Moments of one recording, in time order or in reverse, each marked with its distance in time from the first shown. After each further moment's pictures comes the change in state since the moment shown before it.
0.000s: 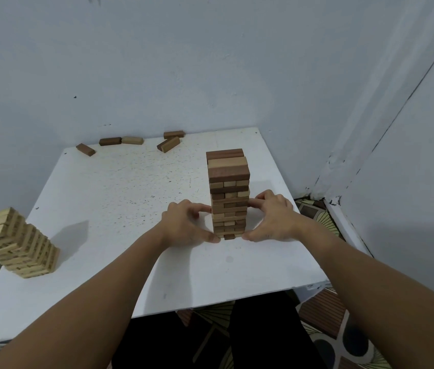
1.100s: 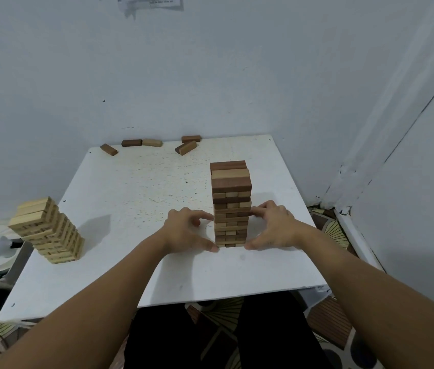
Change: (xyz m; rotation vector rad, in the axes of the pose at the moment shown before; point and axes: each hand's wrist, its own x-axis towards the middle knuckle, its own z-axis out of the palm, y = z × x) left_hand -0.038 -0.019 -0.016 0.049 0.003 -0.039; right_hand -0.003 -0.022 0.016 0.008 -0.063 -0.005
